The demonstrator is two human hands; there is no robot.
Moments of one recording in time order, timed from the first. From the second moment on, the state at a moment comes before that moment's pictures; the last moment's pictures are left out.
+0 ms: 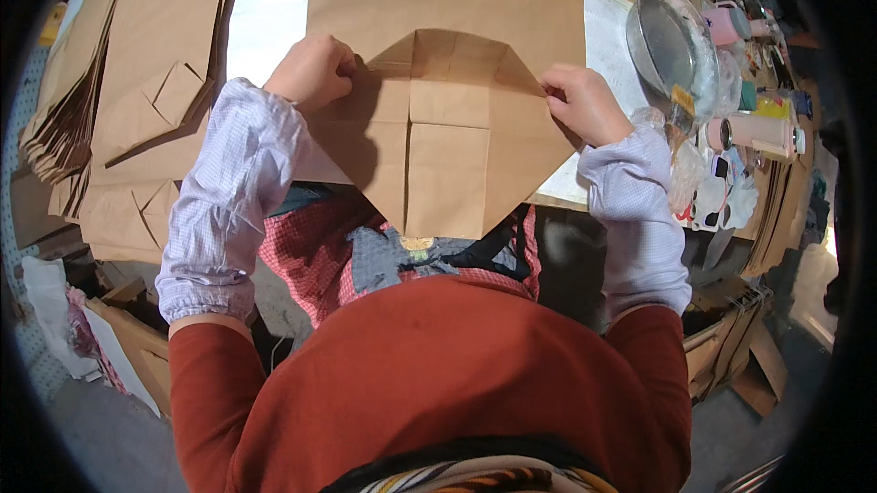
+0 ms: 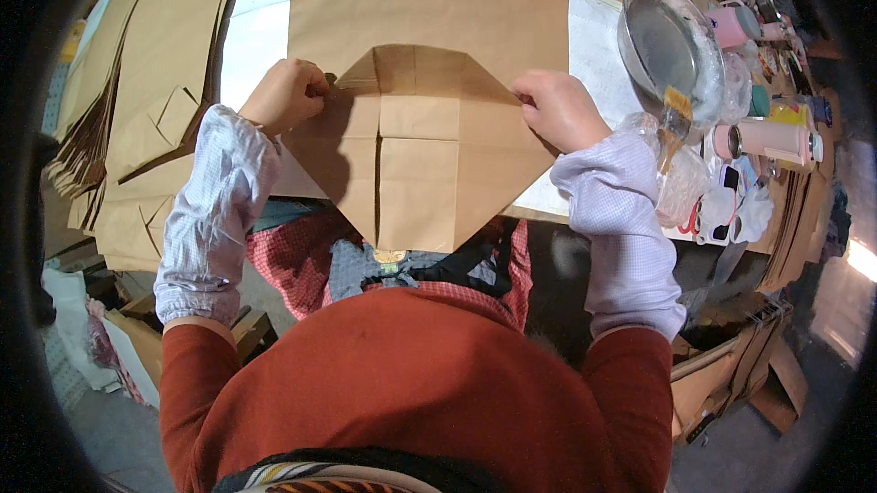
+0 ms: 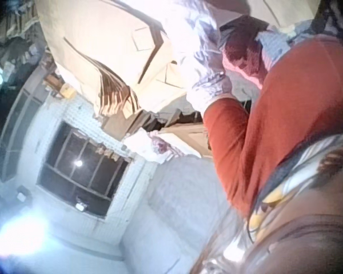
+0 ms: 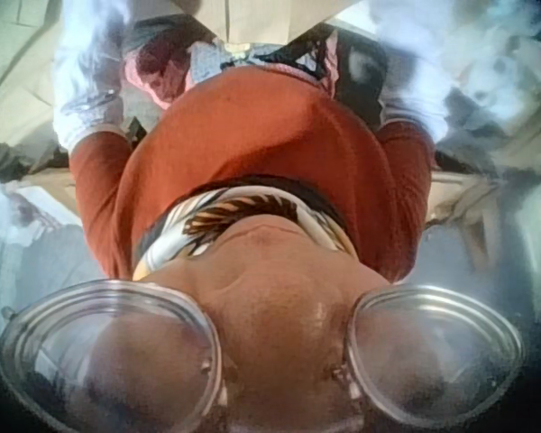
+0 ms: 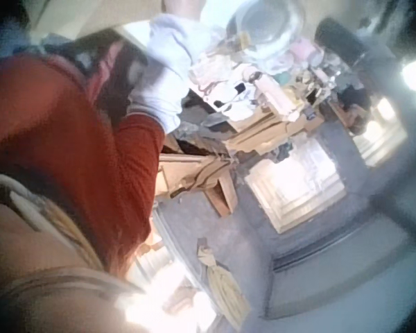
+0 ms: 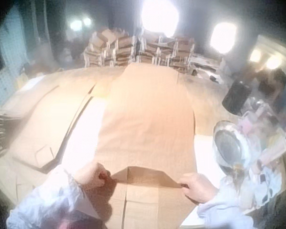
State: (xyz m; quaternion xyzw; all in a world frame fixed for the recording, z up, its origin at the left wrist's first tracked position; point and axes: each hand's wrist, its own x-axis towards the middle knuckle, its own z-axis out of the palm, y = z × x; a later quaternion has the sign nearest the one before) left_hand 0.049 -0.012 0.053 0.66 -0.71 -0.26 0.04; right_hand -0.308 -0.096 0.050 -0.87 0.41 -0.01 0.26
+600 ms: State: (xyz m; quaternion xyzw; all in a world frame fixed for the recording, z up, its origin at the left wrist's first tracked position) left_hand -0.031 0.071 0.023 0.56 -0.81 -0.12 0.10; right_hand -0.242 0.010 0.018 -0.94 0.28 -0.12 0.14
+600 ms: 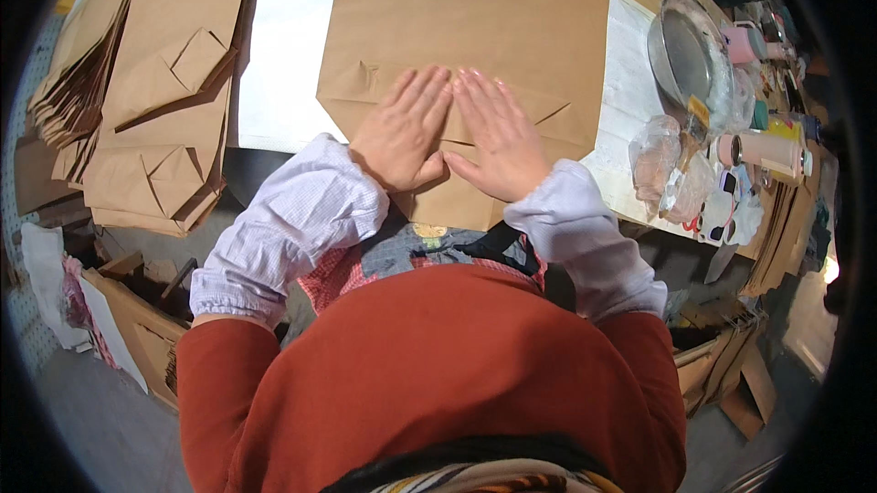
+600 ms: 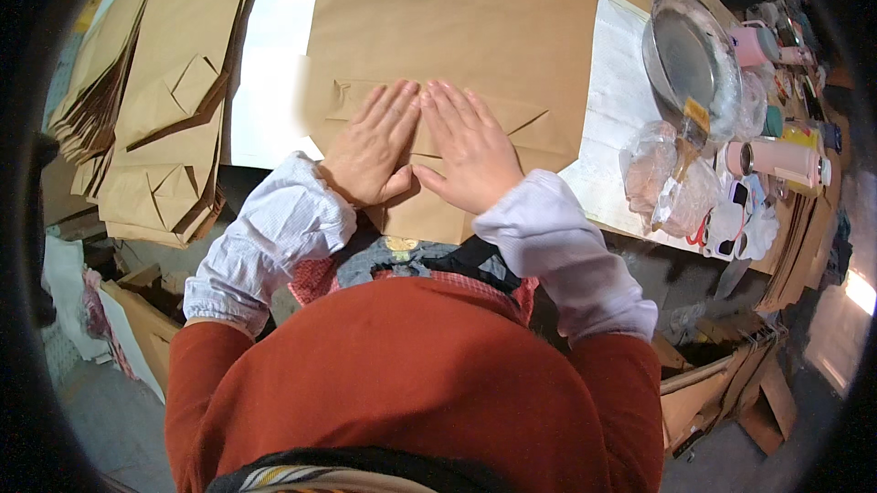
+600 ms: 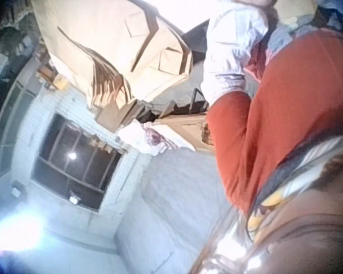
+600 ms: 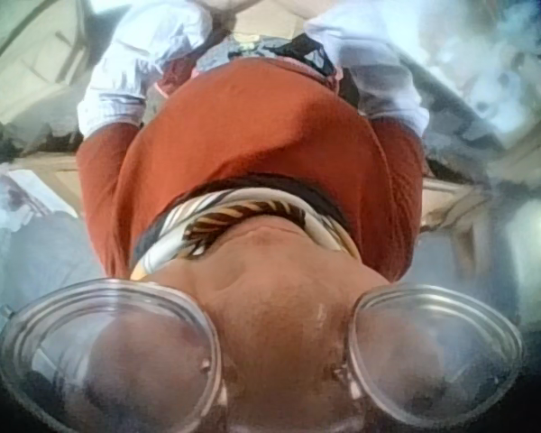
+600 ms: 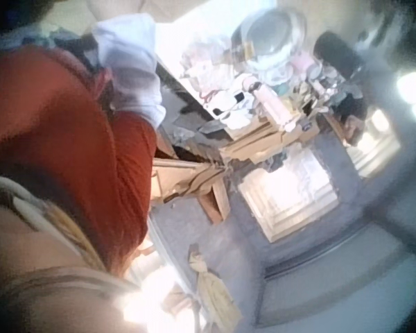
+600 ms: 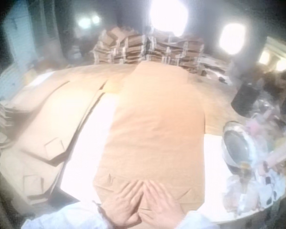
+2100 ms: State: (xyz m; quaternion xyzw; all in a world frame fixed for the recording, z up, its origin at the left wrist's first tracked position) left_hand -0.018 0.020 0.017 0.63 -0.60 -0.22 0.44; right_hand -0.180 -0.017 0.029 -0.79 0.39 -0.33 0.34
